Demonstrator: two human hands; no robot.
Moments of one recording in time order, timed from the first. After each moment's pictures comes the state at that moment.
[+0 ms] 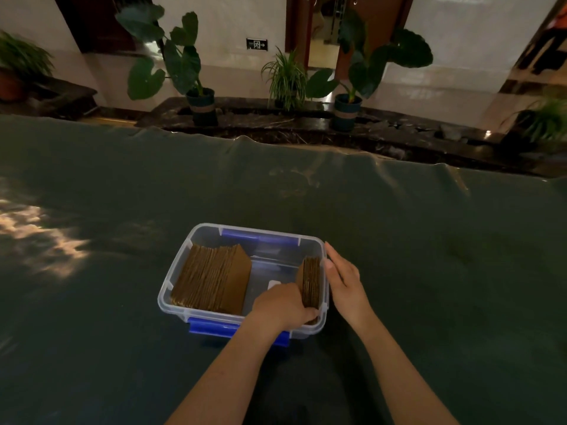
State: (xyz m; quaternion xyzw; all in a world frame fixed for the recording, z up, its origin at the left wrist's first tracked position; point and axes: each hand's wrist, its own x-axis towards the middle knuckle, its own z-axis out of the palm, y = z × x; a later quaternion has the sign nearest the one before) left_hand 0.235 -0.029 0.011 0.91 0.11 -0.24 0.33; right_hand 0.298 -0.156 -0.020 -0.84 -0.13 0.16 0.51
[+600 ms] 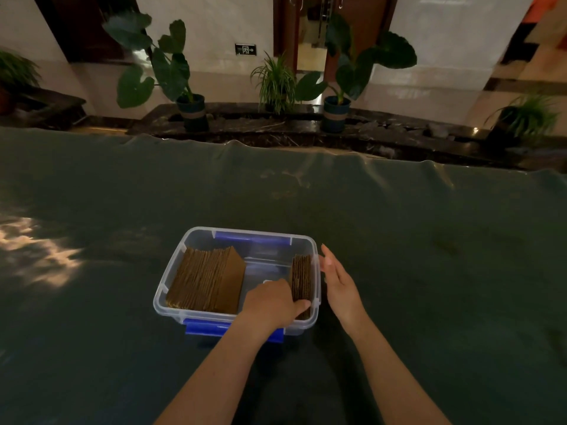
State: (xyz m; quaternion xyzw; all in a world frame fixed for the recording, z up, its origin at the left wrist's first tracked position) left_hand 0.228 -0.032 0.026 0.93 0.14 -0.21 0.28; right_hand 0.287 -0.158 -0.006 -0.77 -0.05 0.20 0.61
